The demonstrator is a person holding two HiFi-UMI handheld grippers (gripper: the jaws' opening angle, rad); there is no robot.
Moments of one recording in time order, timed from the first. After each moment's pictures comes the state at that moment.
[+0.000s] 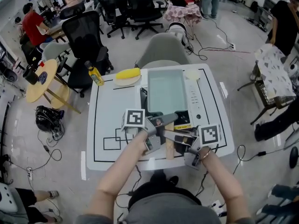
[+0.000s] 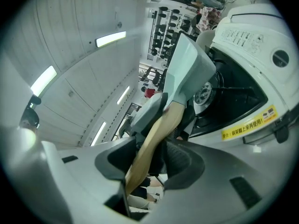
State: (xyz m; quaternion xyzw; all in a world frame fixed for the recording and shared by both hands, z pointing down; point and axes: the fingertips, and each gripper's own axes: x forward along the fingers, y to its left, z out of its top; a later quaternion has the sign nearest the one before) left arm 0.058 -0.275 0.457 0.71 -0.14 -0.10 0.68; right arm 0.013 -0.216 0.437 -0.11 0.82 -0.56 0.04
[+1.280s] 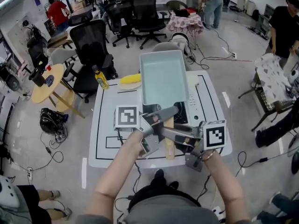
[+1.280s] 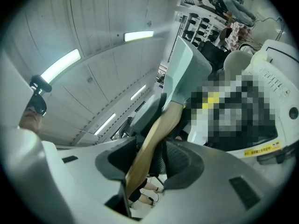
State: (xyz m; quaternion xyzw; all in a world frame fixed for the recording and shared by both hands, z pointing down) left arm 0.056 -0.250 0.337 0.79 -0.15 -0.14 0.58; right arm 0.016 -0.187 0.342 -0.10 0.89 -0.45 0.06
